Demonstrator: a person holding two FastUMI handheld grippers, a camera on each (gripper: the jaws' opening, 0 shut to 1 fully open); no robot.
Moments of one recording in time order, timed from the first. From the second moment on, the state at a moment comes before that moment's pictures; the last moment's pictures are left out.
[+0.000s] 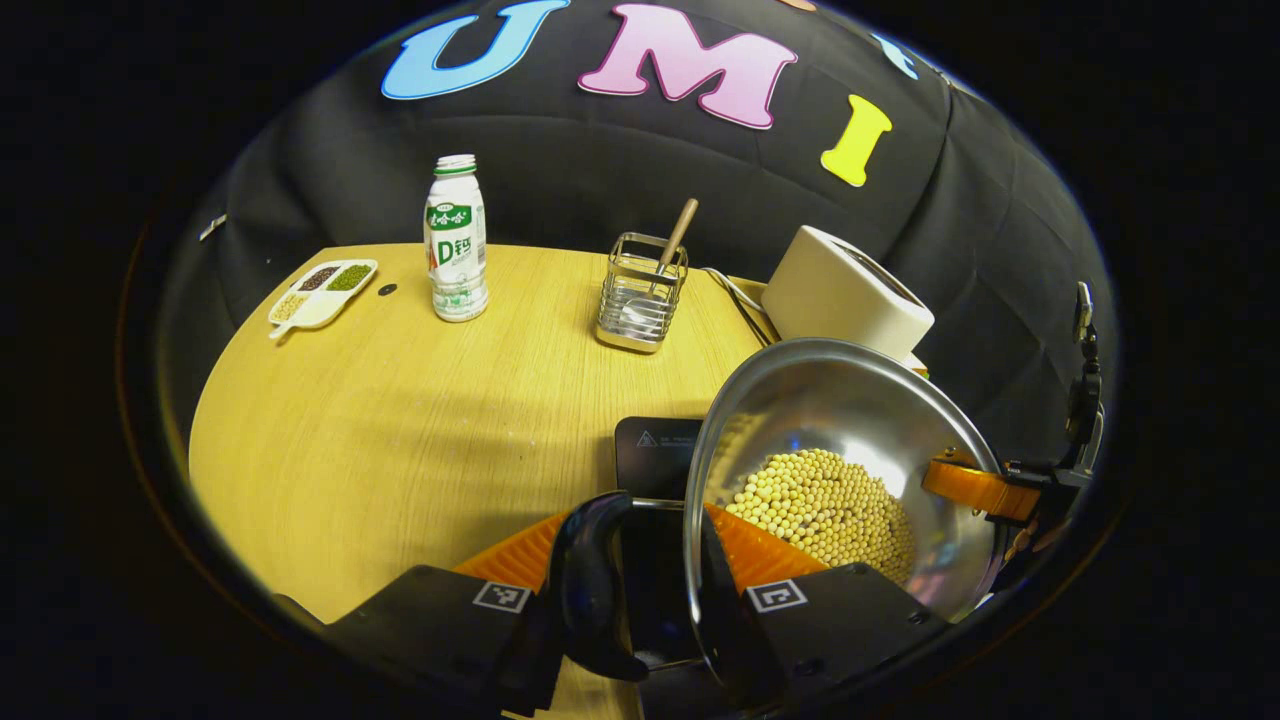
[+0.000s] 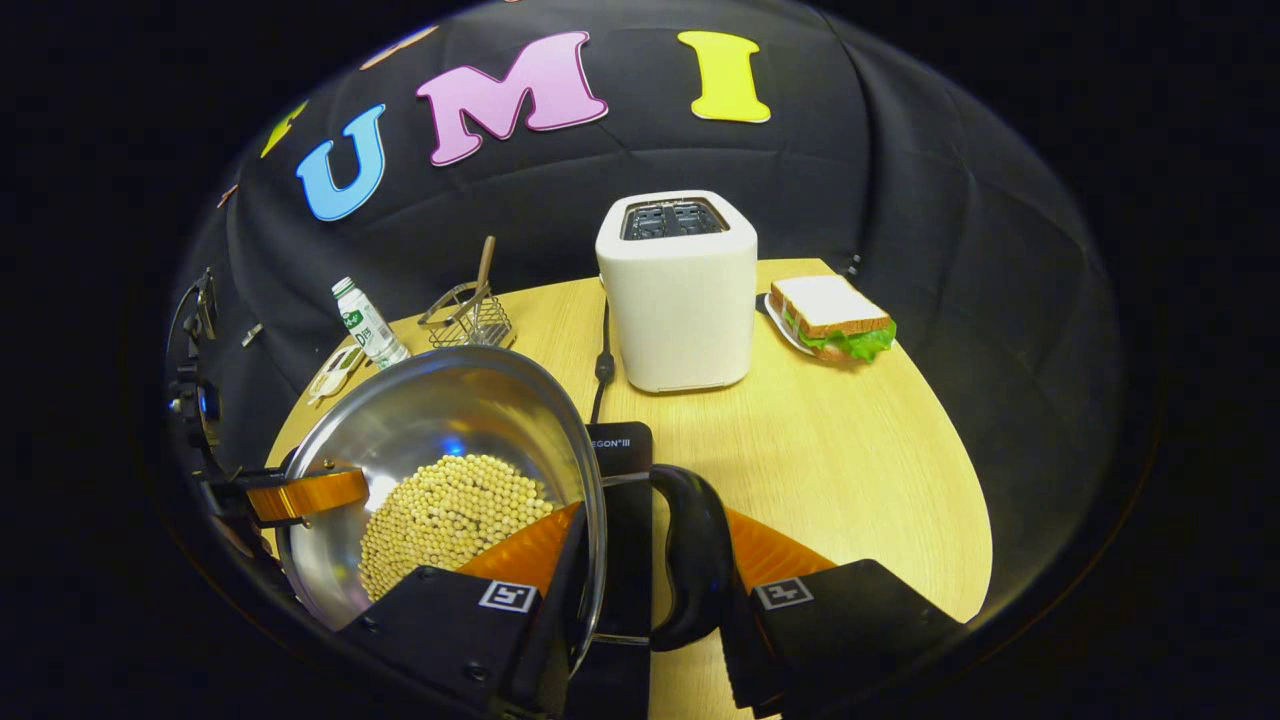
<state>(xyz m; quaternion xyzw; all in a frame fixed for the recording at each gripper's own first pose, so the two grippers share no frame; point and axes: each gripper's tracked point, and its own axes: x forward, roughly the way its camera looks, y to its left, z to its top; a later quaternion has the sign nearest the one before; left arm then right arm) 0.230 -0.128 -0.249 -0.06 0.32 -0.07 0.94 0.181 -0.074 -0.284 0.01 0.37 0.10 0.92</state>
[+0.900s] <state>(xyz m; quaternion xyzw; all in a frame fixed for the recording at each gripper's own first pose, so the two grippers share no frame) 0.193 -0.115 -0.215 -0.04 0.30 -0.04 0.95 0.165 -0.074 -0.257 0.02 0.34 0.10 0.93</state>
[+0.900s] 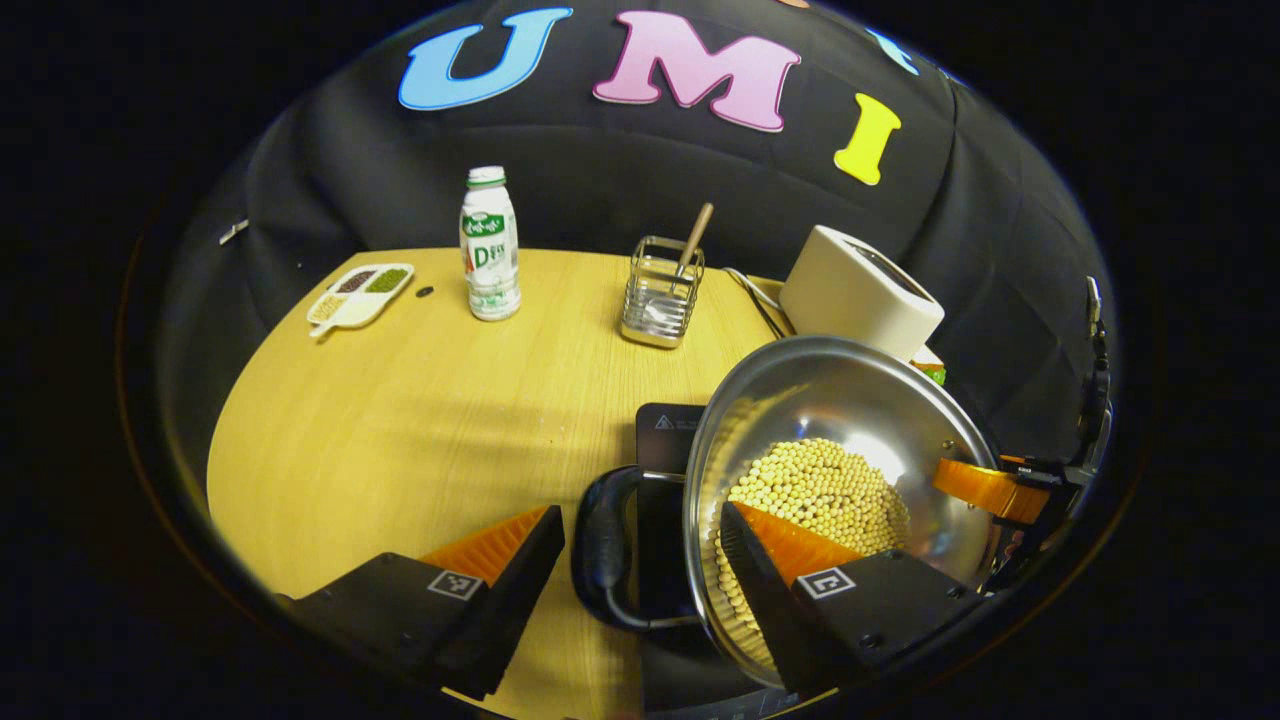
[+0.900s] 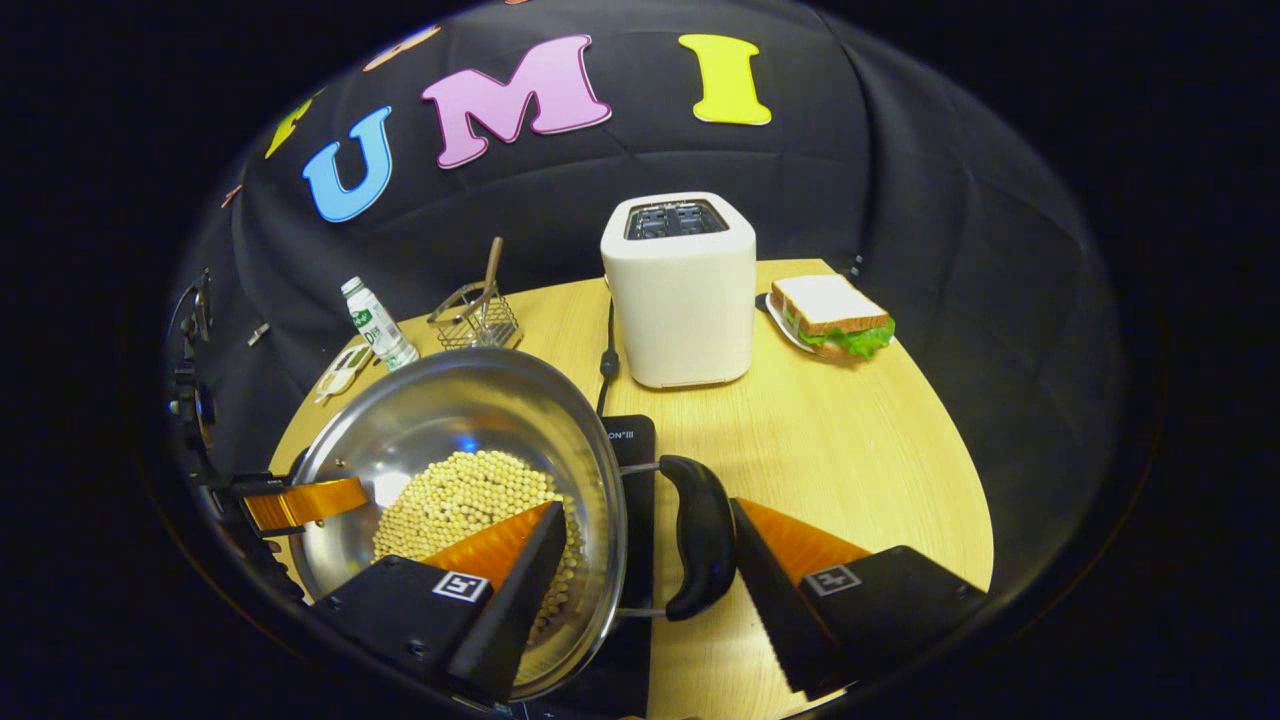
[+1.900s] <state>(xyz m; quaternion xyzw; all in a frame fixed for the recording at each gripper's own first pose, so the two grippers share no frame) -0.076 -0.019 -0.003 0.05 -0.01 0.06 1.00 -0.019 -0.077 -0.033 0.00 0.03 0.02 1.00</state>
